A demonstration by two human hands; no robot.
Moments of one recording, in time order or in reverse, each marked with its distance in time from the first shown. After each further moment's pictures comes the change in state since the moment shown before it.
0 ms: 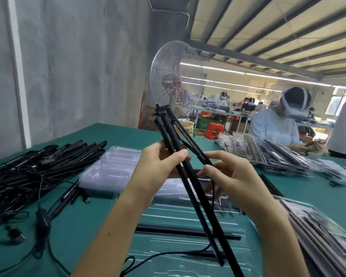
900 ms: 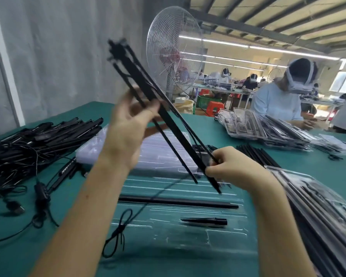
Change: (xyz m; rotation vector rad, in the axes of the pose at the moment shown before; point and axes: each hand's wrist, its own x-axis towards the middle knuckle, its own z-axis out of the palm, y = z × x) left_hand 0.002 0.014 -0.018 -0.129 0.155 0.180; right_hand 0.005 0.035 0.004 -0.494 -0.172 0.414
